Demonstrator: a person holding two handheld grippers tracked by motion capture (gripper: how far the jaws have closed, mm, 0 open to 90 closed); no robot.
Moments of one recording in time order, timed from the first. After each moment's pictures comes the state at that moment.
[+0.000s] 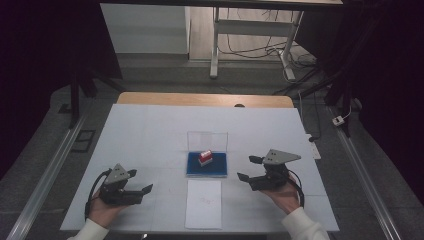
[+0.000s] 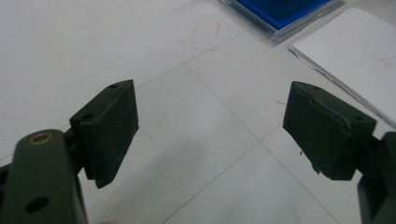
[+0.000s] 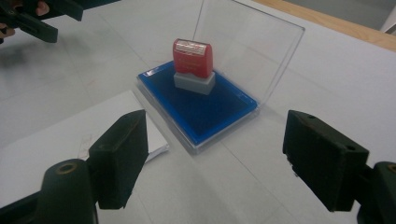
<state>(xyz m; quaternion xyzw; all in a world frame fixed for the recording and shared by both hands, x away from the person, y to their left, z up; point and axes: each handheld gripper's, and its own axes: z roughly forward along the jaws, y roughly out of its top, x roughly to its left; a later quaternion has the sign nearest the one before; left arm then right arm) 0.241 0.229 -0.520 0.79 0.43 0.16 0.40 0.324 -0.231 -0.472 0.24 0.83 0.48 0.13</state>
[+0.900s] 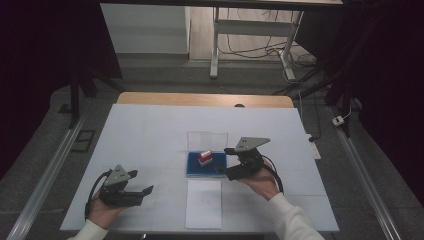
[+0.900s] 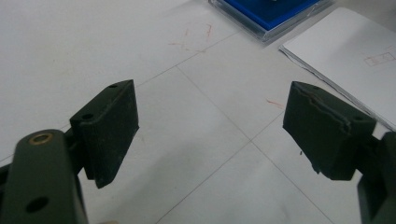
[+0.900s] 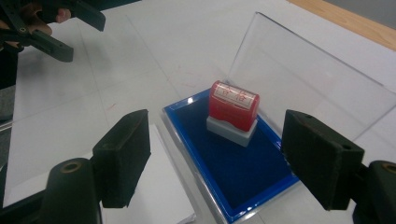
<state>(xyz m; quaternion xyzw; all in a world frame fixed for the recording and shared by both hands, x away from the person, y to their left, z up) 0.238 0.228 -0.518 0.80 0.42 0.16 0.40 0.351 -0.162 -0.459 0.20 0.86 0.46 0.08</state>
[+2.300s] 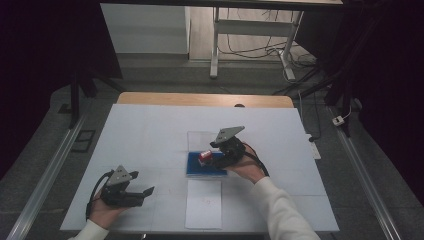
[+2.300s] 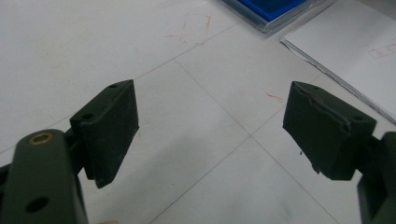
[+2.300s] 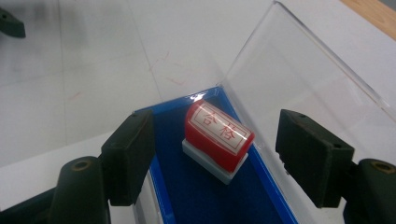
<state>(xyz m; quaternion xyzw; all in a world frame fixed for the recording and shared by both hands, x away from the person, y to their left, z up) 0.239 0.225 -0.521 0.80 0.42 0.15 0.40 0.396 -0.116 -0.473 0.13 0.90 0.40 0.08</state>
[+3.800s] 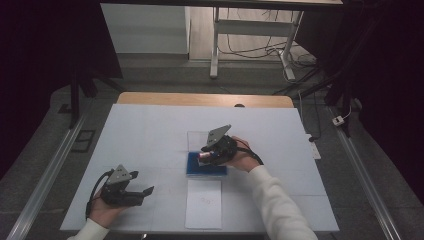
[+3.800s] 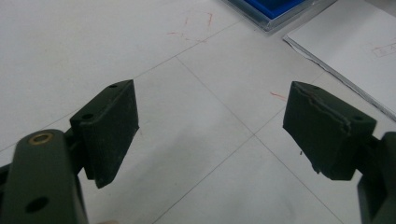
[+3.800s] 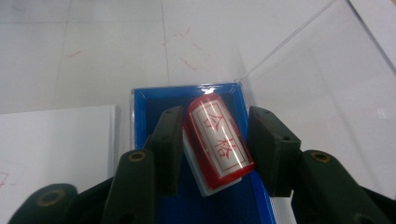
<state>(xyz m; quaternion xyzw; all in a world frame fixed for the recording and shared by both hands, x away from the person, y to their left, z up) 0.242 0.227 -0.523 0.80 0.42 0.15 0.39 0.414 -0.096 -0.483 0.01 0.93 0.35 0.07</state>
